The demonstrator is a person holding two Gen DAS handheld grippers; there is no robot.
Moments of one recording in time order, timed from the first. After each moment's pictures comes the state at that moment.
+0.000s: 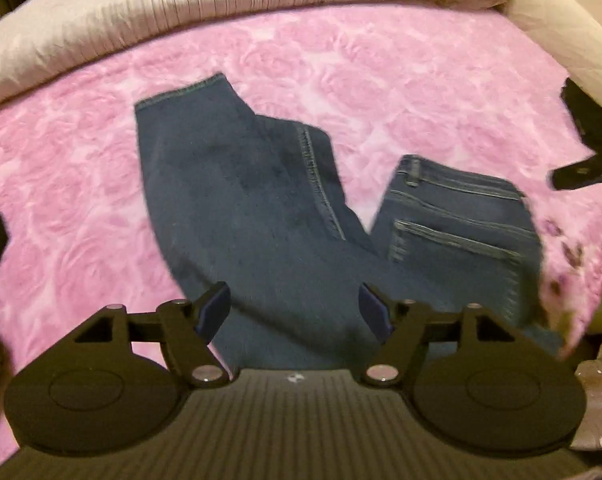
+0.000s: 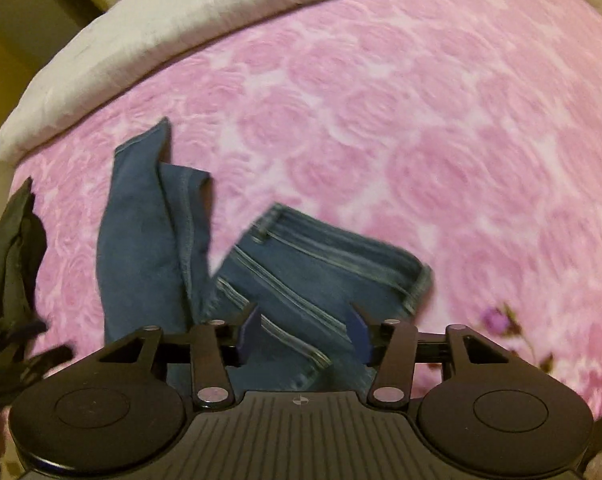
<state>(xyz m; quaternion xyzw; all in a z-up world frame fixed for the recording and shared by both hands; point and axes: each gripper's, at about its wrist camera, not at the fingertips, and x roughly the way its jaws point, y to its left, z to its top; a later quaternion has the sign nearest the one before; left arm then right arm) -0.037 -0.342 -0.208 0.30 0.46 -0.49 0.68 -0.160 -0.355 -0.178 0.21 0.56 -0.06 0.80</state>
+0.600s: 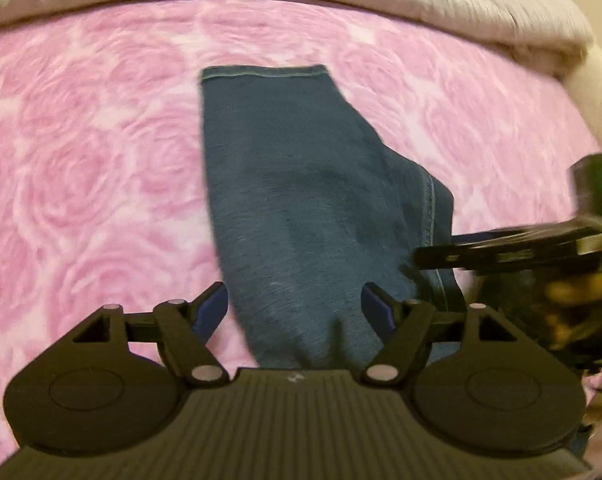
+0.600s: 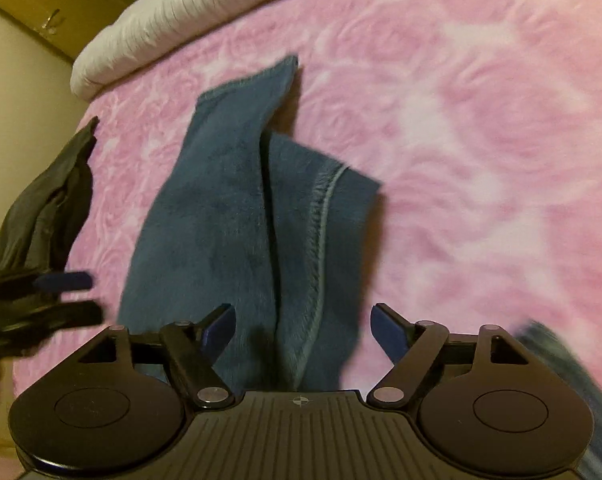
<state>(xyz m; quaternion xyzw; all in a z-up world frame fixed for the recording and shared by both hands) 0.108 -0.341 -0.253 0.19 0.53 -0.45 0.69 0.026 -0.250 -0.363 0.21 0.56 0.14 0.79</state>
